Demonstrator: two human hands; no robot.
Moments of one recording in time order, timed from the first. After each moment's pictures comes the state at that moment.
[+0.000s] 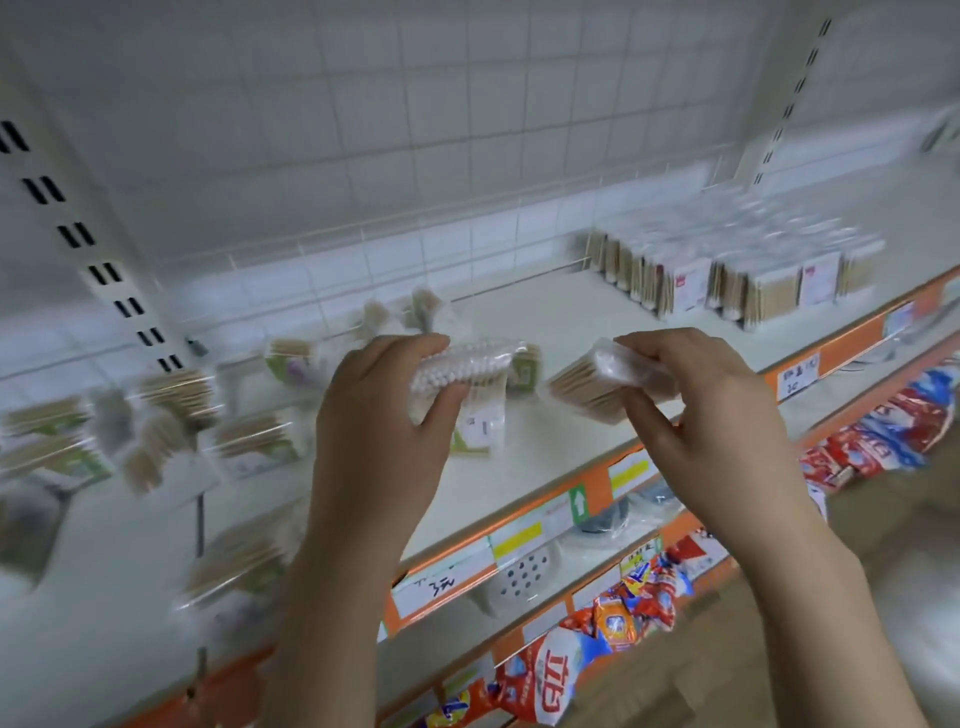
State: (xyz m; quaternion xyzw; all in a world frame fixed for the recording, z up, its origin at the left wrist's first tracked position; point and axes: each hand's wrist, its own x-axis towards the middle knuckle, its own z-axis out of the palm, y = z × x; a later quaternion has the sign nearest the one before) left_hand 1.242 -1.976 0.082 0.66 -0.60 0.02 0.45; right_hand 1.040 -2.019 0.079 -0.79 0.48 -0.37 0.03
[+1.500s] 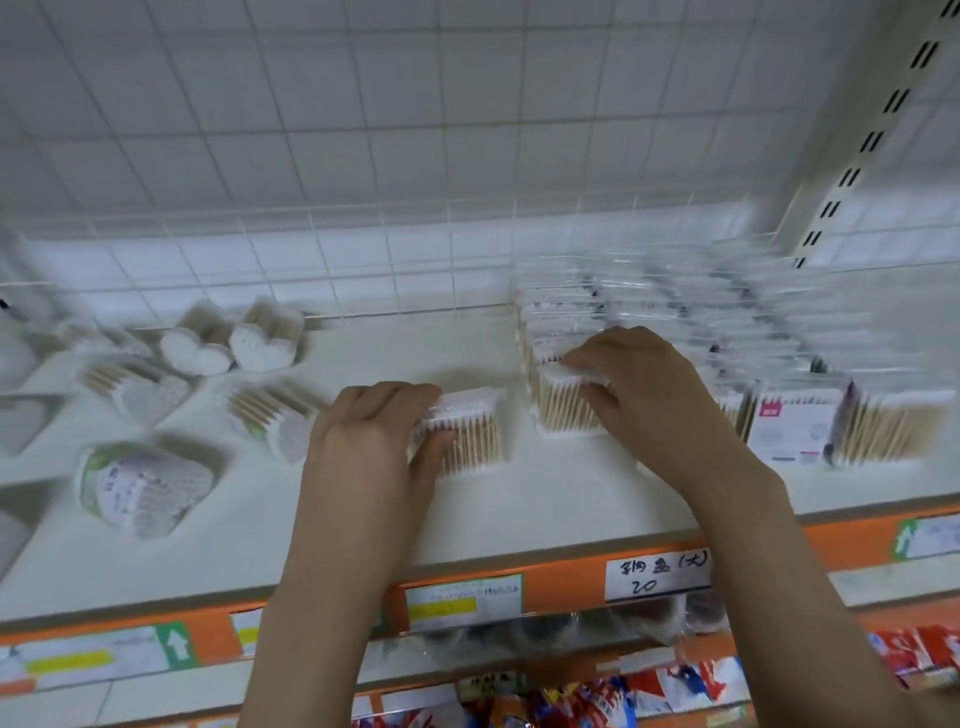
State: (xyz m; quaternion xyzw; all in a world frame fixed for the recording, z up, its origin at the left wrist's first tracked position) left_hand 1.027 -2.158 0.033 0.75 -0.55 0.14 0.34; right_hand 0.872 -2.321 0.046 -0.92 0.30 -0.22 0.07
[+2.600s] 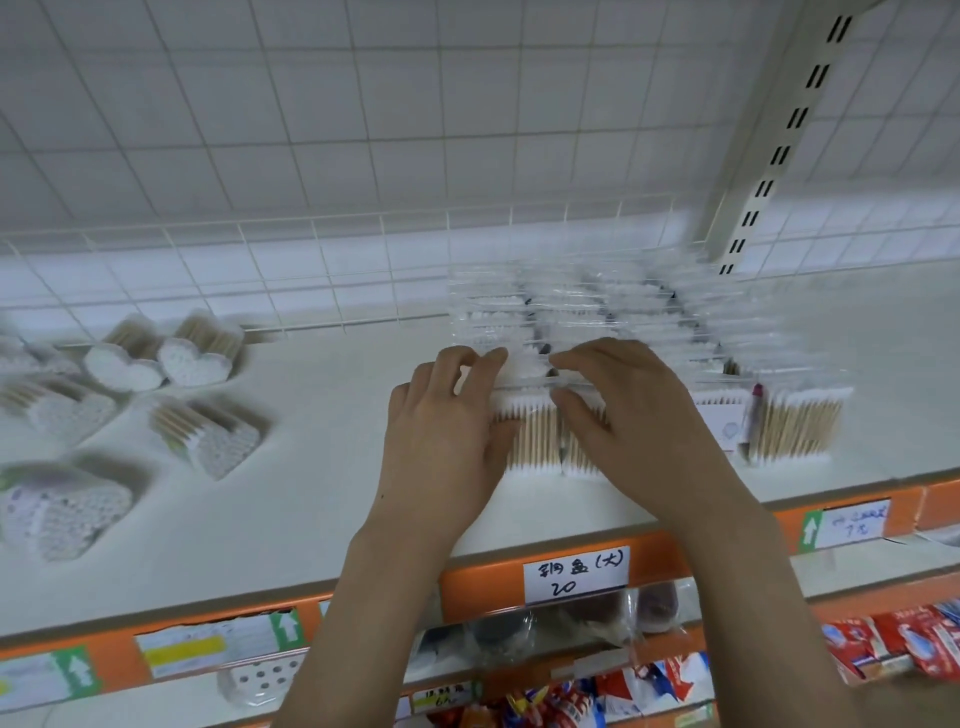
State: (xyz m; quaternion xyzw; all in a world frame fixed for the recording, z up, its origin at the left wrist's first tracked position) left_hand 0.962 -2.231 0.031 0.74 -0.59 0.11 0.30; right_hand 0.823 -2.314 0.056 -0.90 0.32 -0.27 0.10
